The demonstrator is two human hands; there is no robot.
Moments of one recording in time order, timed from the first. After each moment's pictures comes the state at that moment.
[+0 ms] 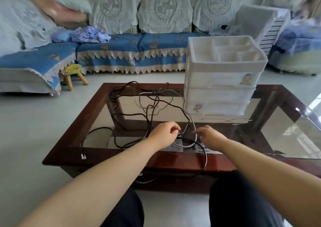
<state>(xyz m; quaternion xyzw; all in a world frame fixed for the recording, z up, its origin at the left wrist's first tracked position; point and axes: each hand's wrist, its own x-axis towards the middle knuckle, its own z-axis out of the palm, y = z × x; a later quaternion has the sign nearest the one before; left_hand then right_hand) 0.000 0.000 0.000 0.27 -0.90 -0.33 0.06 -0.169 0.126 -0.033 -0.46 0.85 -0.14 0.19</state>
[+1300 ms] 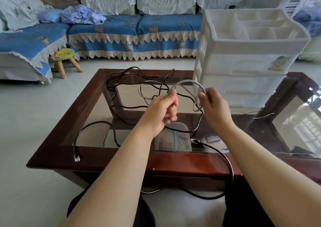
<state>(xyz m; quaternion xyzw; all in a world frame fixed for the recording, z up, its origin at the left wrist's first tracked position) 0.007 -0.052 0.020 0.16 -0.57 -0.78 0.19 -0.136 0.057 0.002 -0.38 0.79 -0.48 0.00</state>
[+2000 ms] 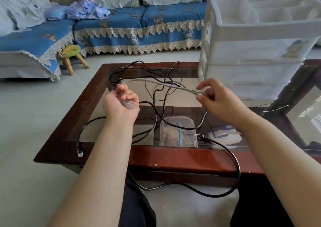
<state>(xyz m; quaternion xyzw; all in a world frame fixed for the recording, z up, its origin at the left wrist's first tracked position) 0.040 -0.103 0.024 0.20 -0.08 -0.86 0.47 -0.144 0.071 0.015 -0.49 0.76 -0.41 0.12</state>
